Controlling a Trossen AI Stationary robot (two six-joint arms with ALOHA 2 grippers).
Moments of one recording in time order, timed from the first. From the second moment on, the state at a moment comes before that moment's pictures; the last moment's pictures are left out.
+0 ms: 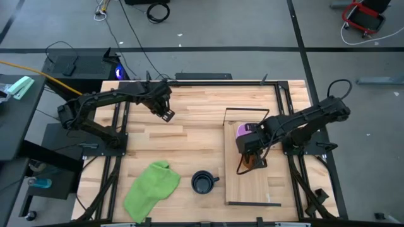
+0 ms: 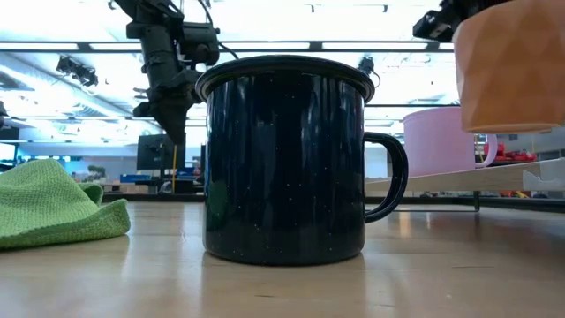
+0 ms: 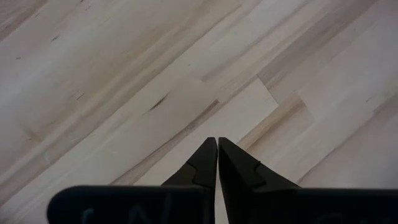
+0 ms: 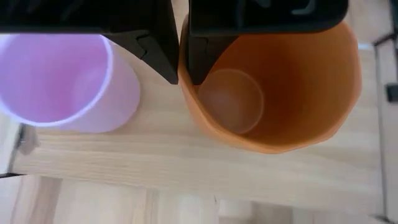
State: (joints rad) left arm 0.50 1.41 1.05 -0.92 0.05 -0.38; right arm 0.32 1.45 1.32 -1.28 0.02 0.26
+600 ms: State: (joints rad) left arm 0.48 1.41 1.05 -0.92 0.05 -0.38; right arm 0.32 1.41 1.17 -1.15 -0.01 0.31
